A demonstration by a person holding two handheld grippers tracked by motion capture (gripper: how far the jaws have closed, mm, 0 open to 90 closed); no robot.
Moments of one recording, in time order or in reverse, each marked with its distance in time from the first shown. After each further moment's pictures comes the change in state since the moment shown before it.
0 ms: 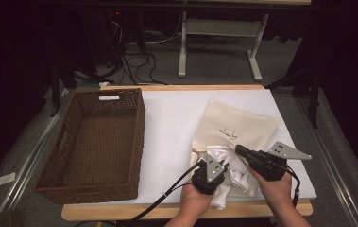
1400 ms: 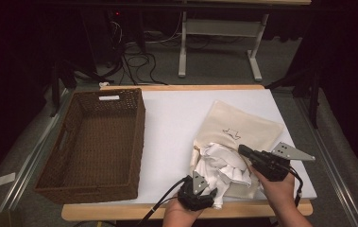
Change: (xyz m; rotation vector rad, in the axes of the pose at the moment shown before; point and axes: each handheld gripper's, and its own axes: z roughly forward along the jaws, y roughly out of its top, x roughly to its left) left arm 0.005 -0.058 -0.027 0.229 -0.046 -0.042; right arm -0.004 -0.001 -0.006 -0.004 -0.021 0.003
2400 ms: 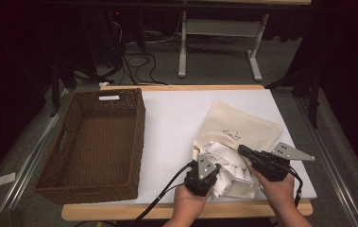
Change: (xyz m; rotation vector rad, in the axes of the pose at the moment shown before) left arm -0.002 0.060 -0.010 -0.183 0.021 -0.053; right arm 0.000 0.000 0.001 -0.001 0.005 0.000
